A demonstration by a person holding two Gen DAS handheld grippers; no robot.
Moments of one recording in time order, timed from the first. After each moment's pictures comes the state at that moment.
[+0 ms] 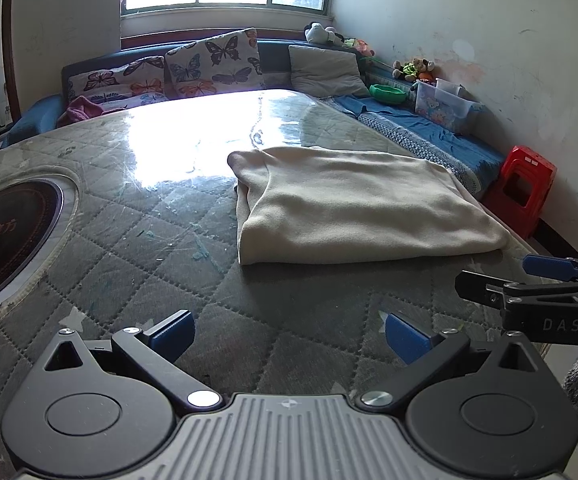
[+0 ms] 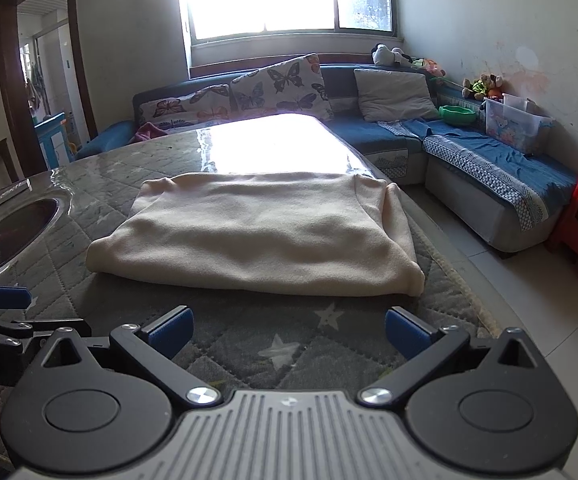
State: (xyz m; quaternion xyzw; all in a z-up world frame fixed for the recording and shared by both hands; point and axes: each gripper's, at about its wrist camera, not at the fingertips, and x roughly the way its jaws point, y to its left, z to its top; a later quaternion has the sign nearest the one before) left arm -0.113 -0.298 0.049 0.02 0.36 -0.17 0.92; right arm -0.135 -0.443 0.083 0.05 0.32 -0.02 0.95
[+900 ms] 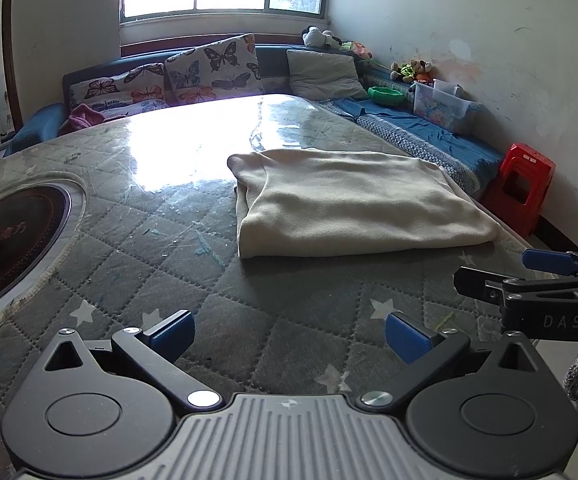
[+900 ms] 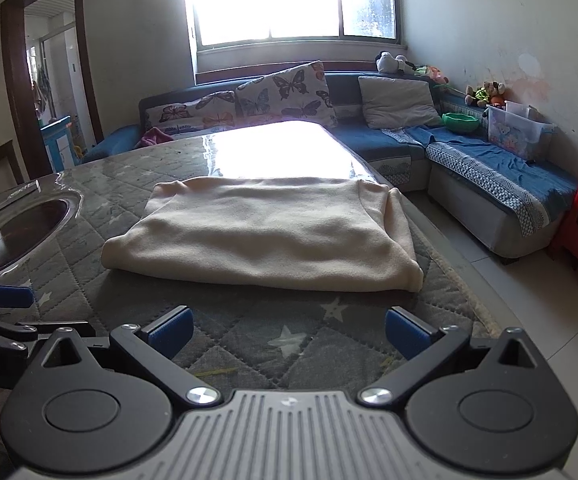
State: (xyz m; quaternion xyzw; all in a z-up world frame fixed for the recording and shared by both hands) left arm -0.129 -0.297 0.054 0.03 0.36 -0.17 0.92; right arm -0.149 -0.439 0.088 0.05 0.31 -0.02 0.95
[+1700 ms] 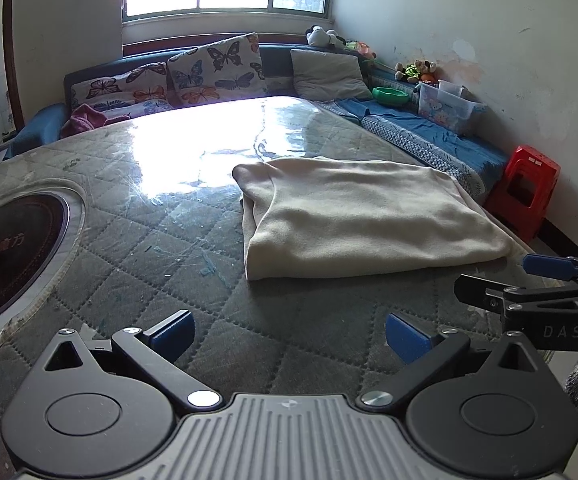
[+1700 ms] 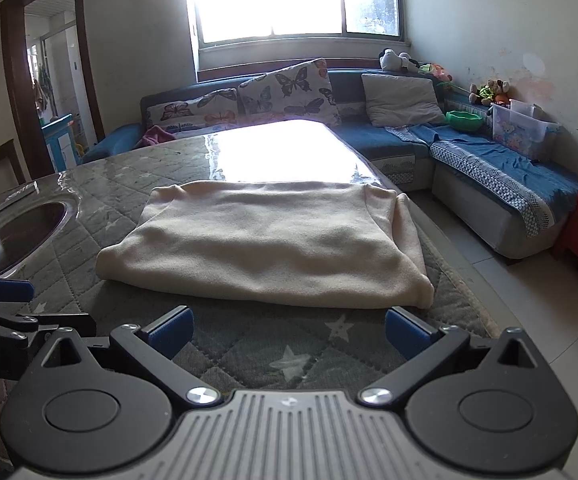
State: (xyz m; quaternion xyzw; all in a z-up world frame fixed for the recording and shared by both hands) left arm -0.107 -0.299 0.057 0.03 0.36 -0.16 0.92; right arm -0.130 -0.439 0.088 0.04 0.31 -0.01 0.95
